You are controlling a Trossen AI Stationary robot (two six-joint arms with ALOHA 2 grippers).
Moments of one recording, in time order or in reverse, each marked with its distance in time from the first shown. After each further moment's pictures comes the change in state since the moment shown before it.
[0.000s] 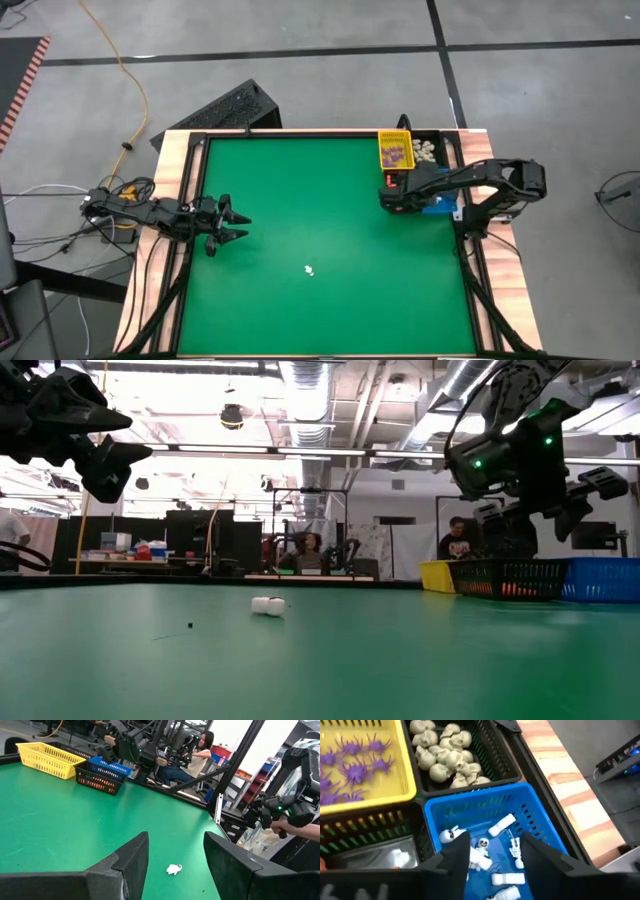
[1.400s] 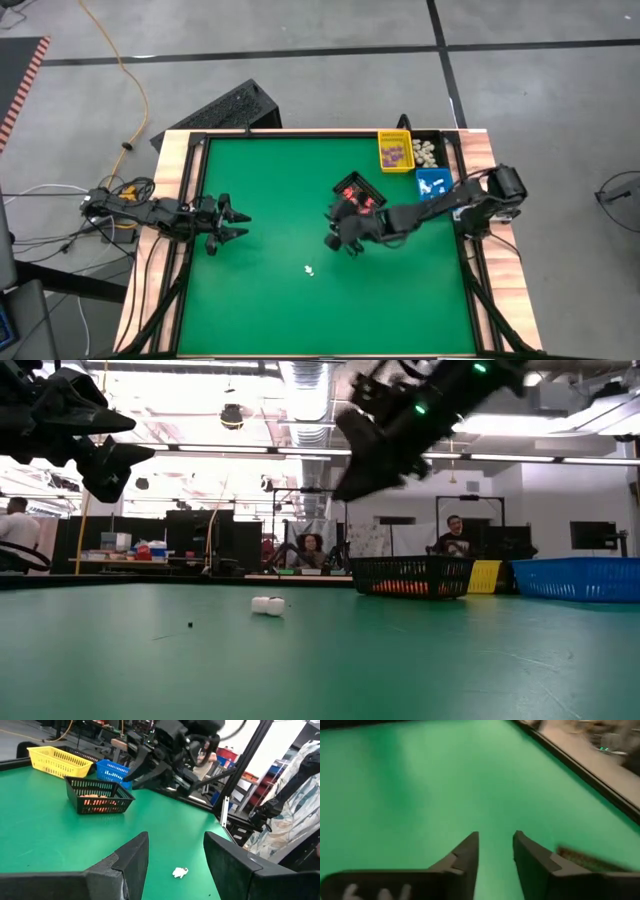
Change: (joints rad) left arm 0.000 0.000 0.000 0.002 -0.034 0.009; right arm 0.380 0.194 0.239 1.260 -0.101 -1.421
